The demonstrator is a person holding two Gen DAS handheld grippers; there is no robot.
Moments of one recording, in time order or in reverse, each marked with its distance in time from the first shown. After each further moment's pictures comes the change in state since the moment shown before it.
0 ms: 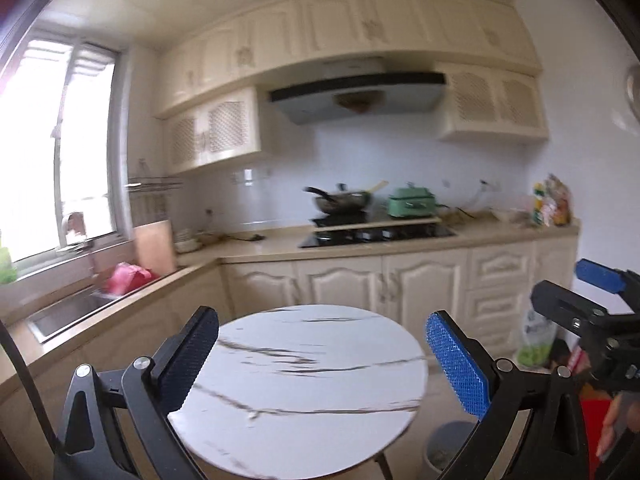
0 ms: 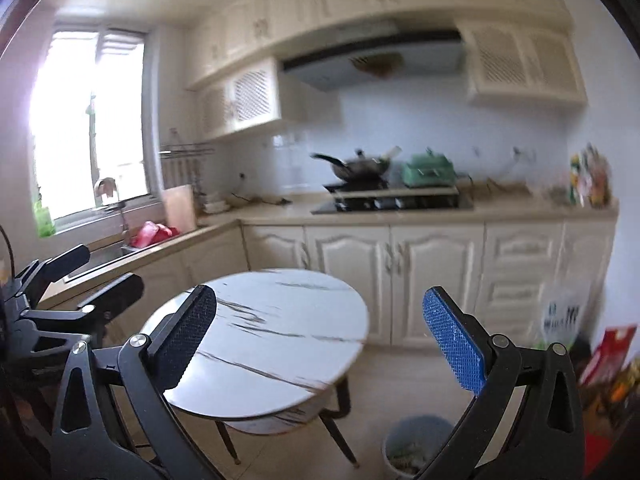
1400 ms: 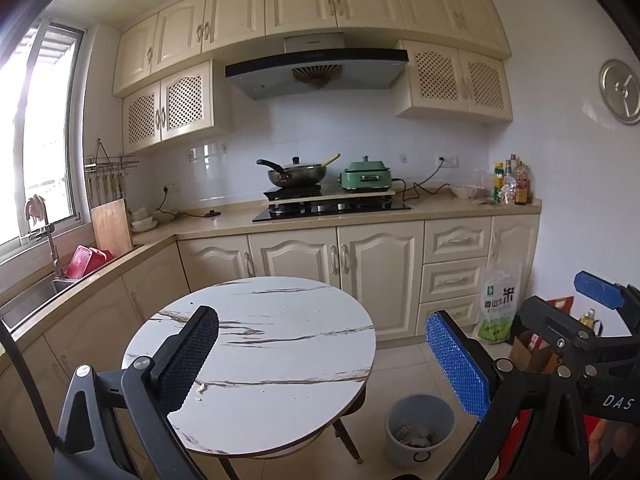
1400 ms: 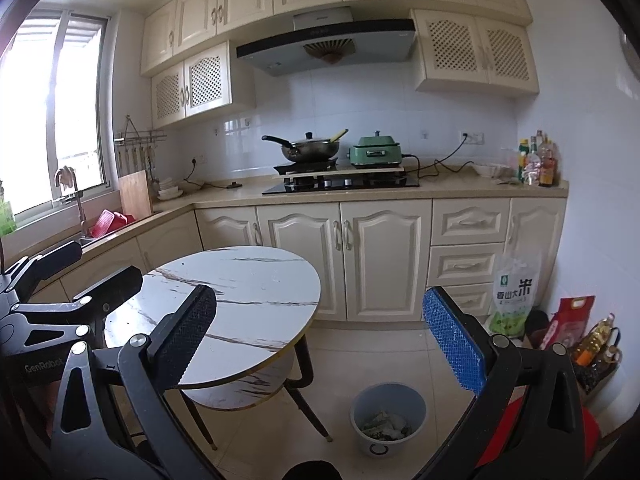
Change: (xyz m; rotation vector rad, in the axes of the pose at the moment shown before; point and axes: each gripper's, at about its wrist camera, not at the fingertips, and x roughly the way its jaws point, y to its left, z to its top) left arm -0.034 0.007 -0.023 0.023 0.107 -0.183; right arm -0.040 -0.043 -0.038 0.067 0.082 -0.195
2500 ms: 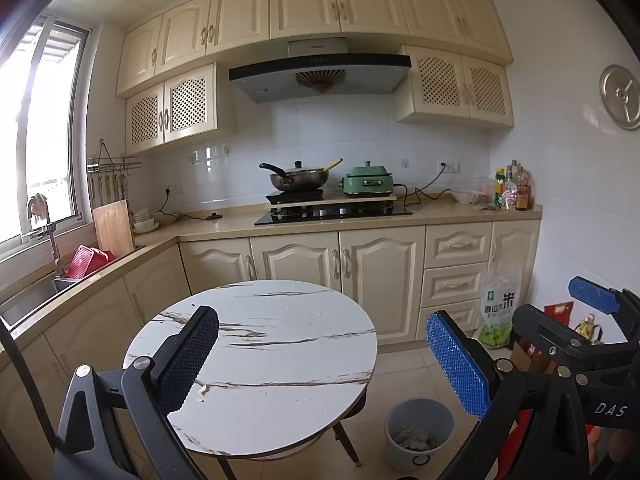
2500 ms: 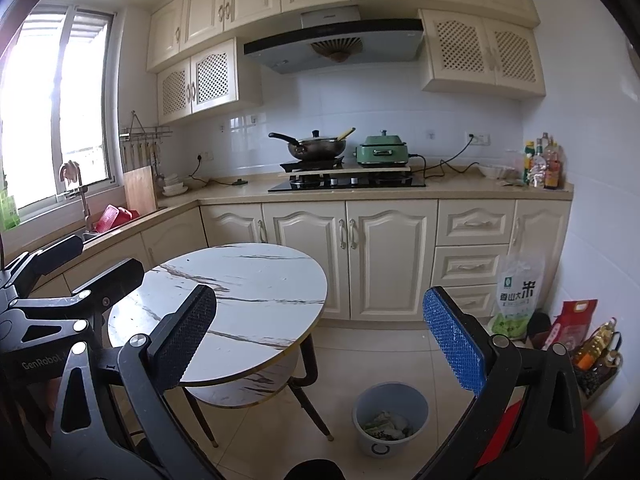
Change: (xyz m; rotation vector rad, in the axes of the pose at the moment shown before) left arm -0.007 0.015 0.009 -0.007 -0.015 0.001; right arm 0.000 0.003 -0.001 -0.014 0.002 0.016
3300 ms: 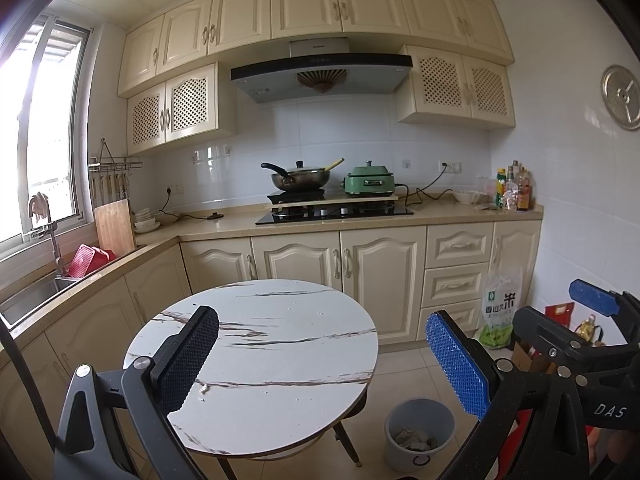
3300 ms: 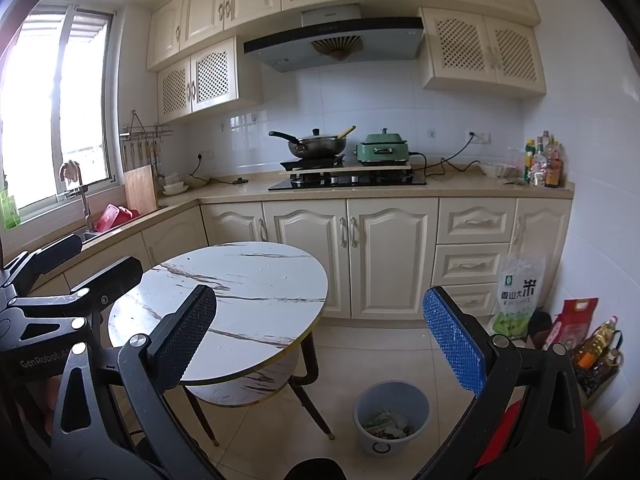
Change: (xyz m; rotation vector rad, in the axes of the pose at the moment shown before) left arm -0.004 0.004 0.000 -0.003 -0.001 0.000; right arm 0.001 -0.003 -0.002 0.000 0.005 0.005
